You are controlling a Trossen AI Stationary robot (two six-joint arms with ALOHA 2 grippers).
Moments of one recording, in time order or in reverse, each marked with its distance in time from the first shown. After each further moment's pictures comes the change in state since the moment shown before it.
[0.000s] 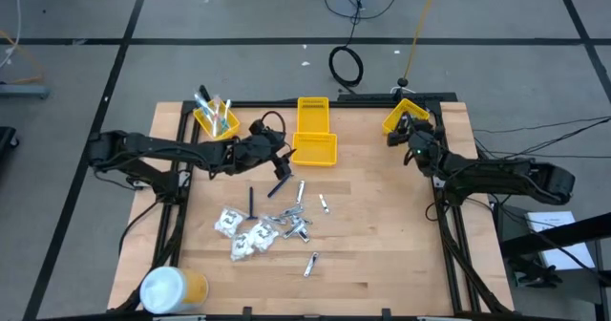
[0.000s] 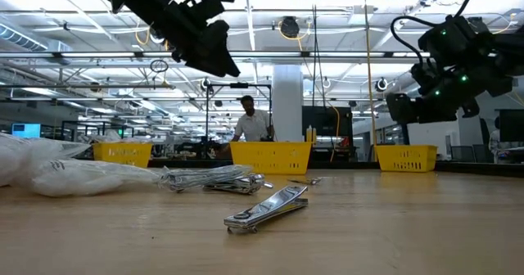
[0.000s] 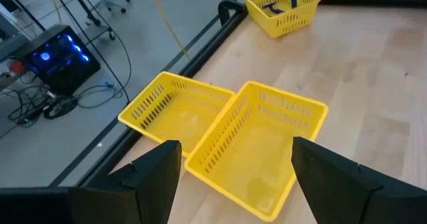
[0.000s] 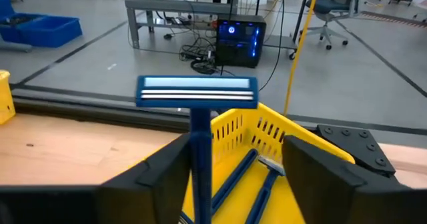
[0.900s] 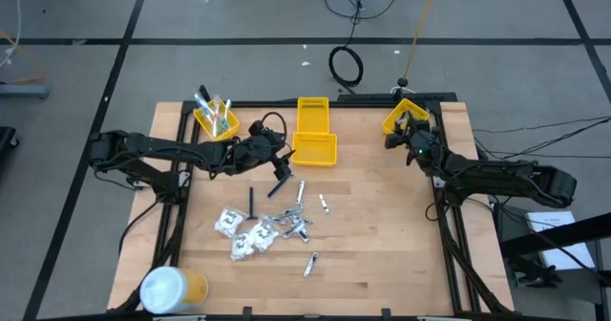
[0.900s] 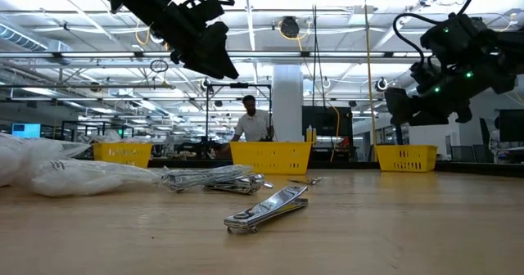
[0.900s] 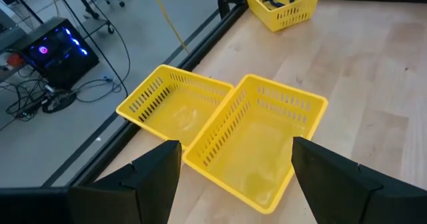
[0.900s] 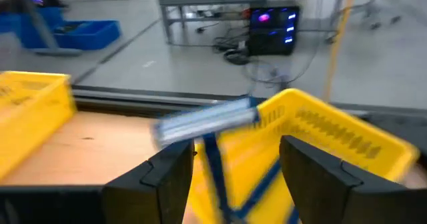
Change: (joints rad) left arm -0.001 0.000 0.000 -0.021 0.000 -0.022; right arm -0.007 -0.042 0.000 -0.032 -0.159 0.084
